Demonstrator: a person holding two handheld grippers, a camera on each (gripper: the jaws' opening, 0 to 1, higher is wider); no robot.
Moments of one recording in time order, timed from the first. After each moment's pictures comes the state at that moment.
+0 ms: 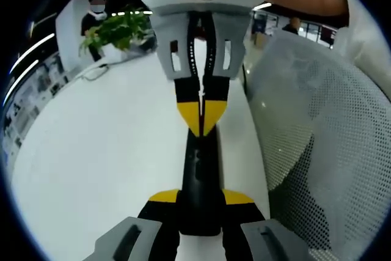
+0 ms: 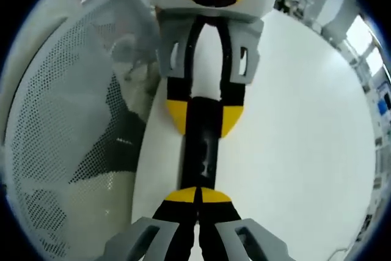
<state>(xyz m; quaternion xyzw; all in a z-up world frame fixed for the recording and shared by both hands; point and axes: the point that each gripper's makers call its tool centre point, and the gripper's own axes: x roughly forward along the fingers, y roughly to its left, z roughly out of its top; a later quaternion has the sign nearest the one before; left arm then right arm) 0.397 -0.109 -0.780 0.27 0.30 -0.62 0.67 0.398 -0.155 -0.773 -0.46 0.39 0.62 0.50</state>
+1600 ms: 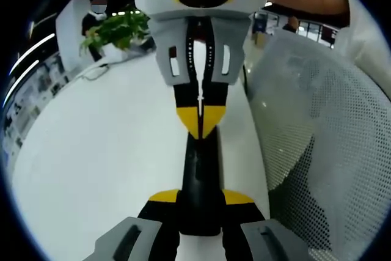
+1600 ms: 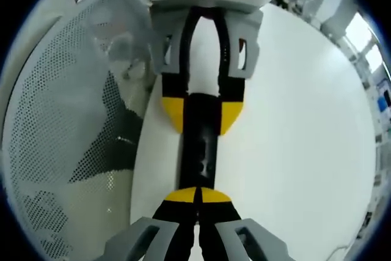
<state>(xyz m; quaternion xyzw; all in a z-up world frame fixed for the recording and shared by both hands) 0.396 -0.108 -0.781 0.28 0.30 -0.62 0.68 0.397 -0.156 -0.776 -0.47 0.40 0.61 0.50</state>
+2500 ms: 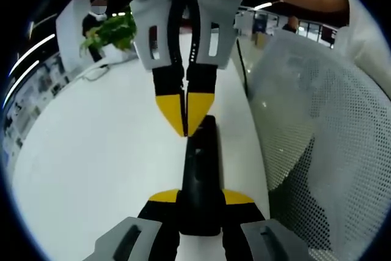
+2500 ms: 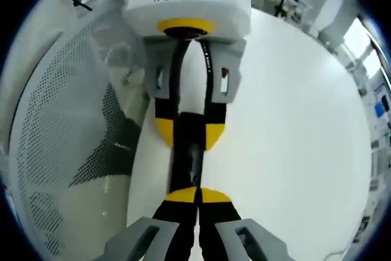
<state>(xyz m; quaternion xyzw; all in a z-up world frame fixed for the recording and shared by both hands) 0.397 -0.108 -0.779 0.28 0.29 -0.62 0.68 0.411 -0.139 -0.753 -0.46 0.37 0.62 0.51</state>
